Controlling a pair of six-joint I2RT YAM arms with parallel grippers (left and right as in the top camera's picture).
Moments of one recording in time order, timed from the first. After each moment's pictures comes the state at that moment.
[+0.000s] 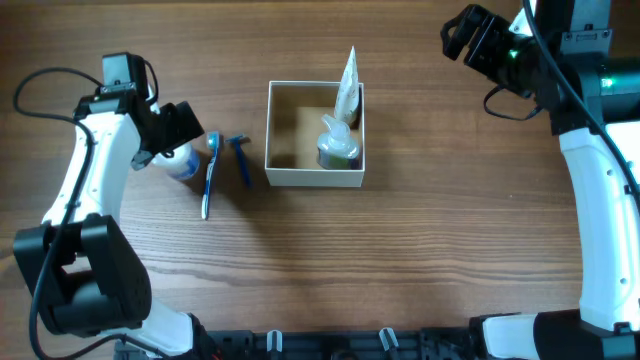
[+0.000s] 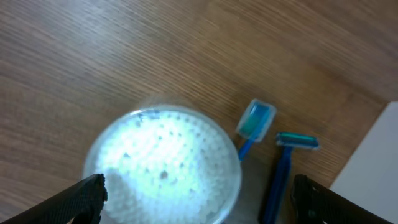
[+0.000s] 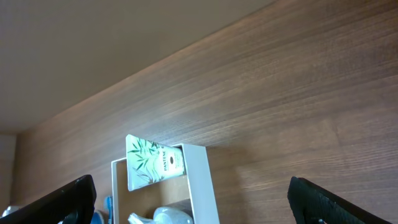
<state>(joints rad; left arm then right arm) 0.14 1.75 1.30 -0.85 0.03 -0.37 0.10 1.55 1.82 -1.04 -0.12 0.52</state>
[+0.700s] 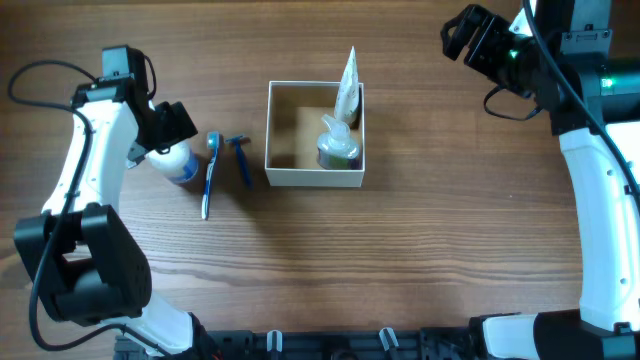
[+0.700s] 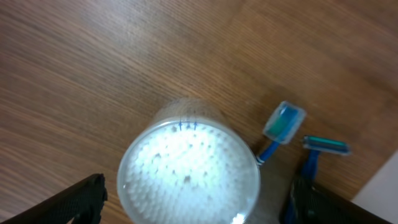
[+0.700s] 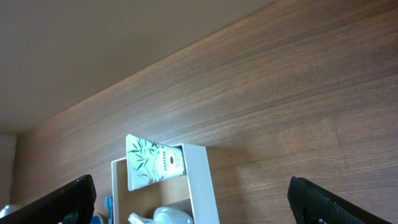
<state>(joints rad) 0.14 1.80 1.42 -0.98 -0.05 -0.37 0.10 1.55 1.82 -1.04 -0.12 0.52</state>
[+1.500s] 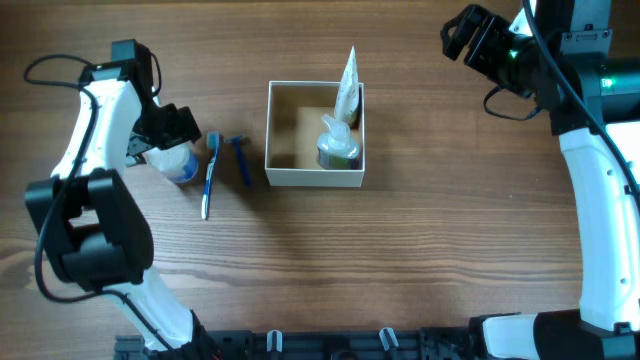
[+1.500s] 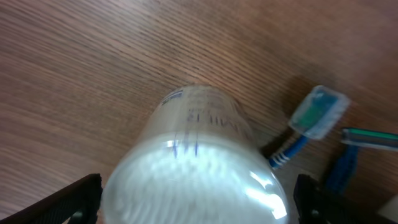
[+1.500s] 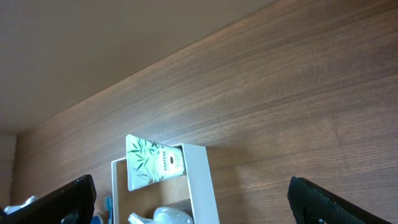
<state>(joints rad) 0.14 1.97 1.54 -1.11 -0.06 -0.30 0.10 1.55 1.82 -1.04 -0.12 0.52</state>
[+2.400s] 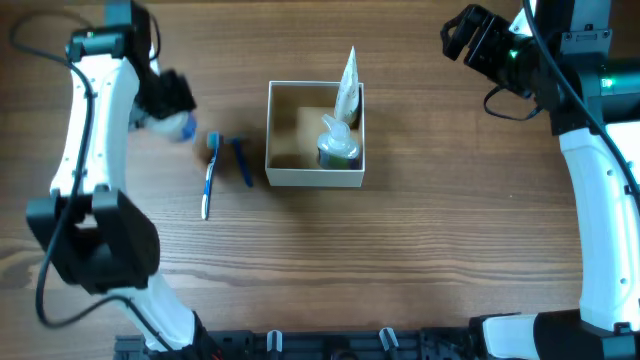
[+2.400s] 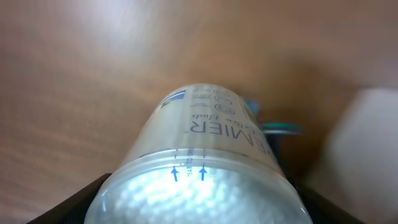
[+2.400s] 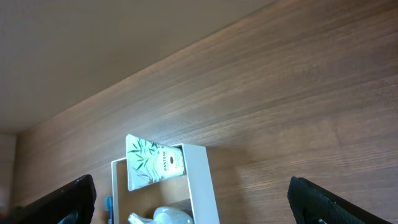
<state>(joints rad) 0.07 1.94 1.83 -1.27 -0.04 -0.29 0.10 1.55 1.82 -1.04 -0.12 0.52</state>
